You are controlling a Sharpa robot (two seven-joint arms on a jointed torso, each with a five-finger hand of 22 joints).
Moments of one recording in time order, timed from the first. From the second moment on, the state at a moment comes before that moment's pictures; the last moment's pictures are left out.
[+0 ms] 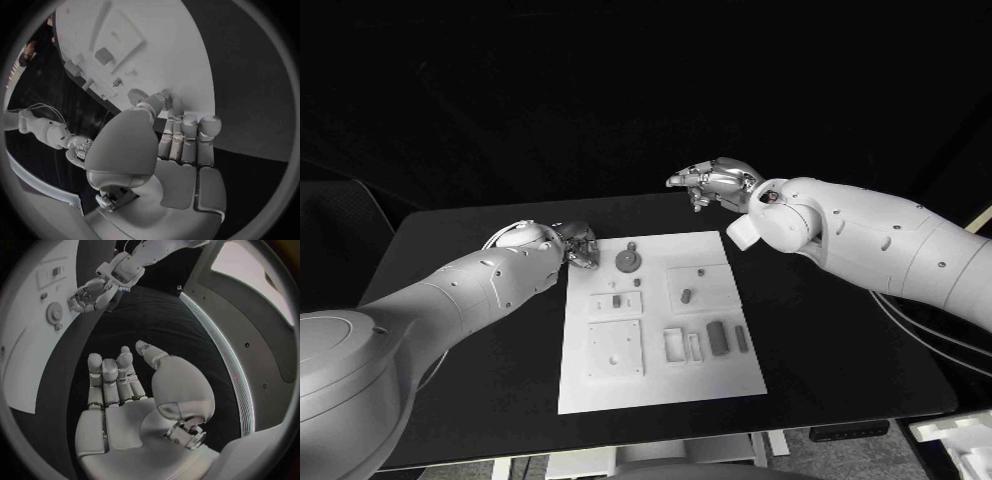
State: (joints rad) left arm 1.18 -0.23 -0.17 0.51 -1.24 -0.08 0.06; left_hand 1.35 -0.10 0.32 -0.01 0.19 0.82 0.09 0.33 0.46 0.98 0.11 0.84 0.39 1.00 0.02 1.38 1.03 0.09 0.98 -0.07 1.66 0.45; right arm 1.22 -0.63 0.08 1.10 -0.39 0.01 0.13; right_hand 1.10 -0.02 0.45 -0.10 0.19 0.83 0.16 0.31 0.57 0.91 0.08 1.41 0.56 0.93 0.00 1.54 1.01 0.13 0.55 0.01 1.66 0.46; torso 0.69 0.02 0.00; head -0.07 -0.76
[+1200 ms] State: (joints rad) left arm 1.18 -0.24 -0.17 0.52 -1.22 -0.08 0.06; left_hand 1.34 -0.06 0.37 0.01 0.18 0.88 0.12 0.35 0.47 0.99 0.11 0.85 0.39 1.00 0.01 1.39 1.04 0.09 0.97 -0.07 1.66 0.46; right arm 1.22 -0.63 0.08 1.09 -0.39 0.01 0.13; right_hand 1.10 -0.02 0.45 -0.10 0.19 0.83 0.16 0.32 0.57 0.91 0.08 1.41 0.56 0.93 0.00 1.54 1.01 0.13 0.55 0.01 1.66 0.46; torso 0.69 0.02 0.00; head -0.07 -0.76
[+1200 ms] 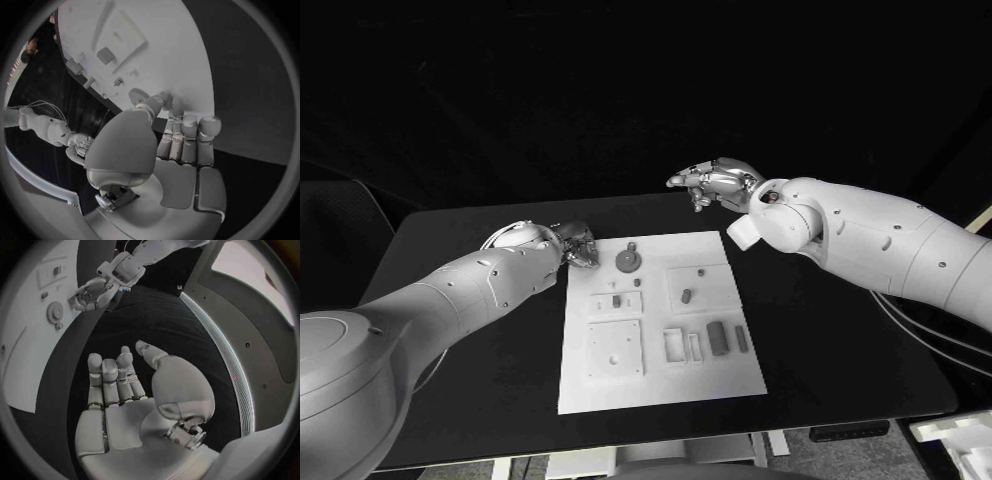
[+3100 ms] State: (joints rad) left arm 1.20 -0.60 -0.19 1.18 -1.13 -0.20 -0.02; left_hand 1.36 -0.06 0.38 0.00 0.18 0.90 0.14 0.36 0.47 1.01 0.11 0.86 0.40 1.01 0.00 1.40 1.04 0.08 0.98 -0.07 1.66 0.46; right arm 1.22 -0.67 0.08 1.09 -0.40 0.01 0.13; right_hand 1.10 -0.02 0.45 -0.10 0.19 0.83 0.16 0.32 0.57 0.91 0.08 1.41 0.56 0.93 0.00 1.54 1.01 0.13 0.55 0.01 1.66 0.46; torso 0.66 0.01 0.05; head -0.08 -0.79
